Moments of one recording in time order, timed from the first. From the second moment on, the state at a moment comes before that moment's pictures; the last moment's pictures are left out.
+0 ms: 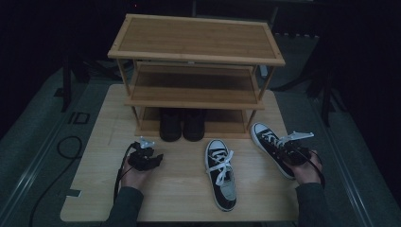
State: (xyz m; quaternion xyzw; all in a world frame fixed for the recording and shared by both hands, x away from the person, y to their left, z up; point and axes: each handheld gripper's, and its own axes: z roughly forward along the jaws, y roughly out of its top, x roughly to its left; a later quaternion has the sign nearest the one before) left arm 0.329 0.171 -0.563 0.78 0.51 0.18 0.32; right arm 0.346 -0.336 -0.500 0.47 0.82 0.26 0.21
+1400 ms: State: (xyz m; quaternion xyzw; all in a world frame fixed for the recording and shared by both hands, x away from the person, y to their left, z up) left arm 0.329 0.172 -0.564 0.78 0.51 0.18 0.32; right arm 0.295 -0.263 -0.508 0.38 0.84 0.30 0.22
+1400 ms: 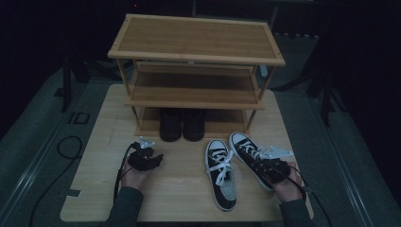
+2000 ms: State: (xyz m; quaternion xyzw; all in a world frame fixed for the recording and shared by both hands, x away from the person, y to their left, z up) left arm 0.326 0.168 -0.561 0.77 0.51 0.17 0.33; right arm 0.285 -0.259 -0.494 0.35 0.87 0.30 0.17
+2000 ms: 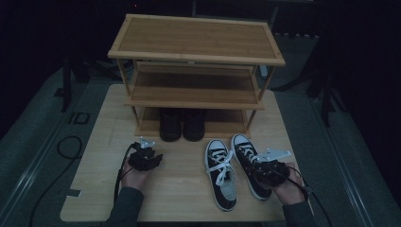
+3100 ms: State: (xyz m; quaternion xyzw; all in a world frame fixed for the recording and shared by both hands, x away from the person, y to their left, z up) left arm 0.279 0.055 -0.551 0.88 0.32 0.10 0.33; right arm 0.291 -0.301 -0.476 0.41 0.83 0.33 0.20
